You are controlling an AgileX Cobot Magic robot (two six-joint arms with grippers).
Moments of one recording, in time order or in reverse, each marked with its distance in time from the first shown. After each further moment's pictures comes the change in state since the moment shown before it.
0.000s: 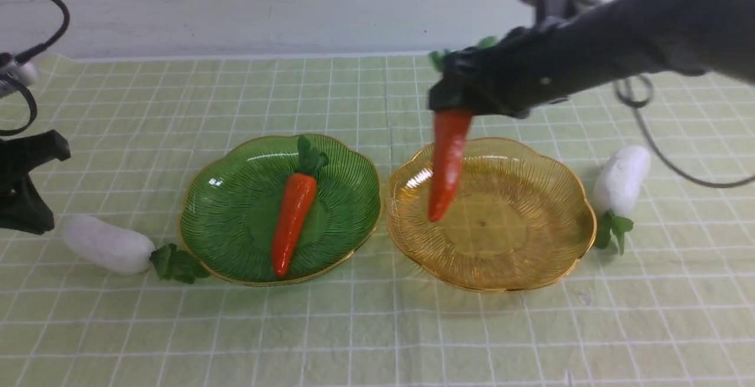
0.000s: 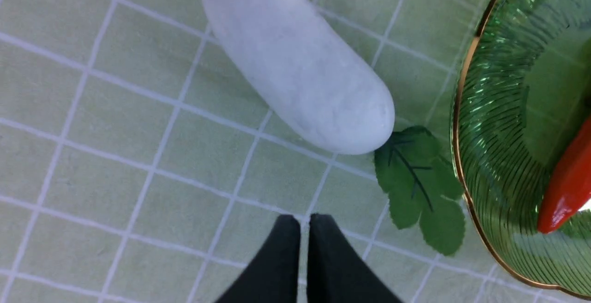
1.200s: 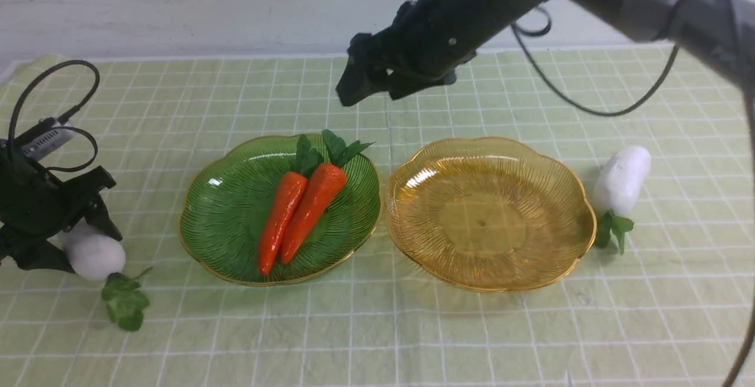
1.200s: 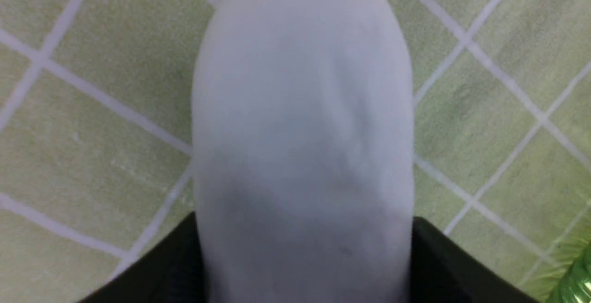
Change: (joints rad) right arm 0.083 0.194 -0.560 -0.311 0.466 0.133; left arm 0.000 0.303 -0.052 -0.033 -0.209 -0.161
